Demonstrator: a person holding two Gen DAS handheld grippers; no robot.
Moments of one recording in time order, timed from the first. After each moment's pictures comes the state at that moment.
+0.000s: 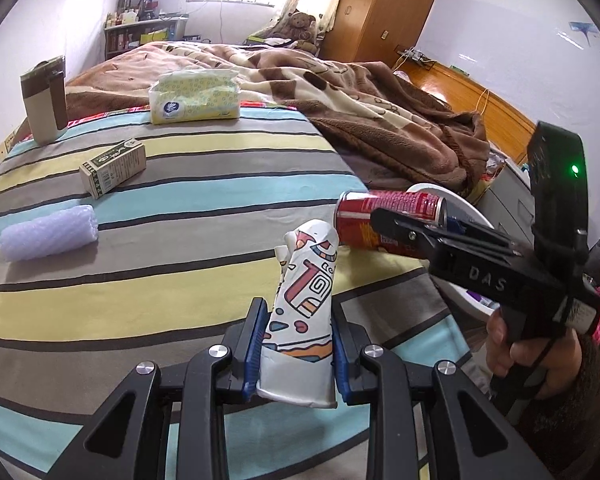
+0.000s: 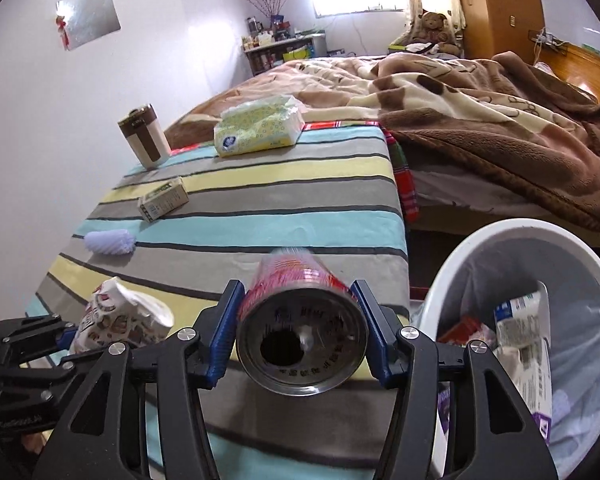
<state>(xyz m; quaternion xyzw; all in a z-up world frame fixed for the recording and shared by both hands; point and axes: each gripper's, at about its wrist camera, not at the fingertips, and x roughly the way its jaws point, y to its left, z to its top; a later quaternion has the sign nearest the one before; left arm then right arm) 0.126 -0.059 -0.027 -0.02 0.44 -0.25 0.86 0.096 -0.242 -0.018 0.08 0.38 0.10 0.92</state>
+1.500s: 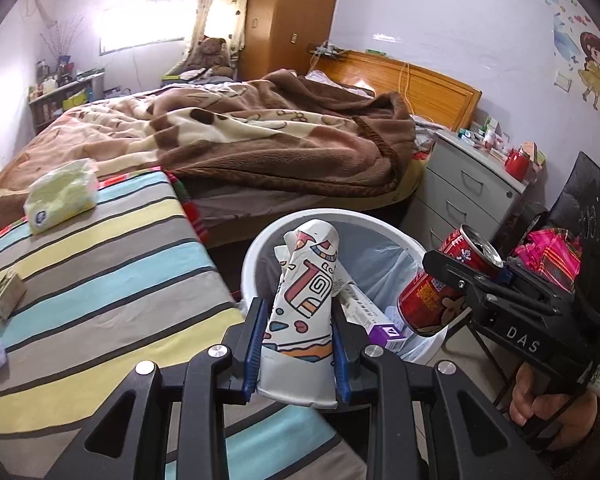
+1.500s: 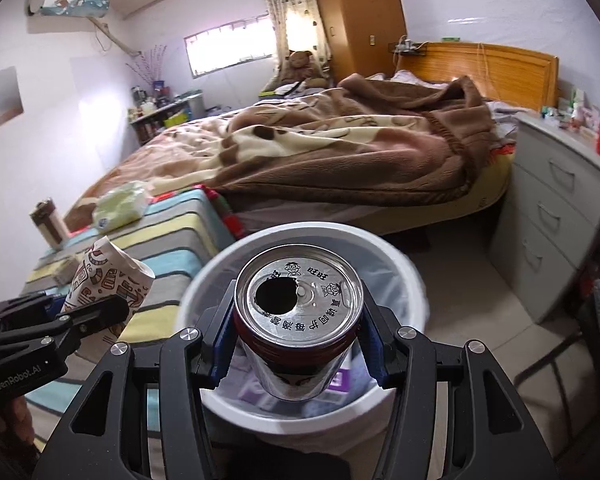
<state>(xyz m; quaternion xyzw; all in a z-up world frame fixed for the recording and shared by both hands) 0.104 -0.233 0.016 0.07 0.37 -0.35 0.85 0.016 -0.360 0.007 0.13 0.31 -0.12 0.94</state>
